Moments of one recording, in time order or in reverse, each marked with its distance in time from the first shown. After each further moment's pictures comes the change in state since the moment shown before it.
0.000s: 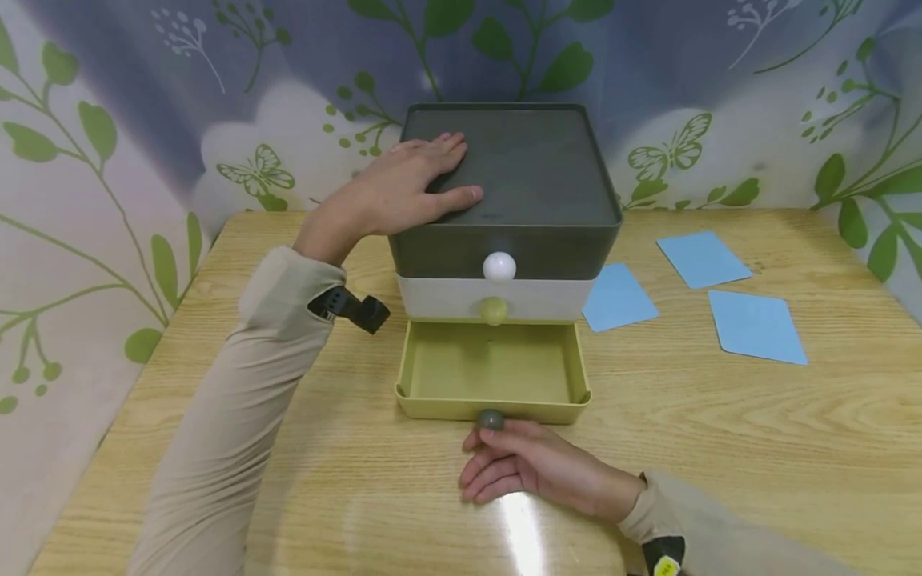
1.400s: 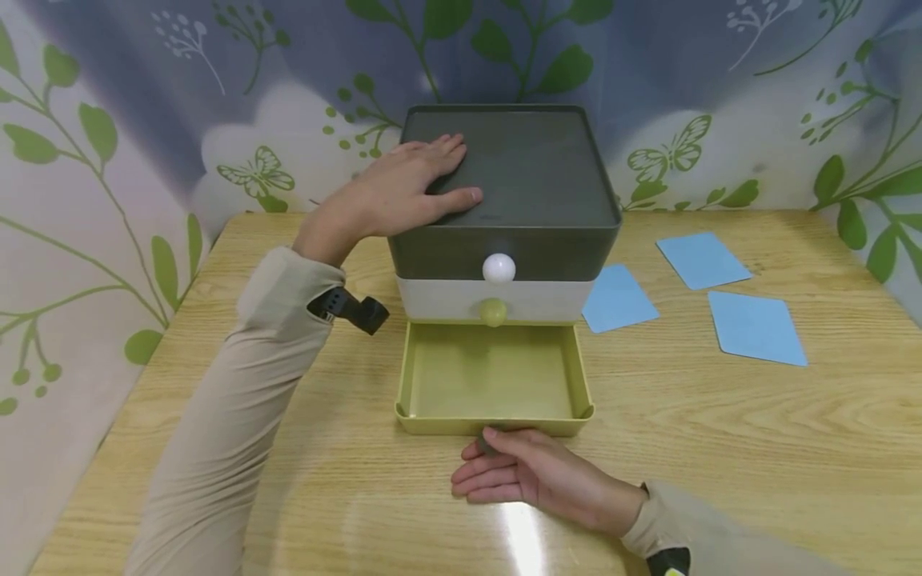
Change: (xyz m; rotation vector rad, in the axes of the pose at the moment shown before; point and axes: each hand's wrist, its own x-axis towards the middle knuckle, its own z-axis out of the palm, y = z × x) left_hand 0.000 -0.001 0.000 0.006 -0.010 0.005; right_hand -0.004 0.004 0.008 0.109 0.087 0.035
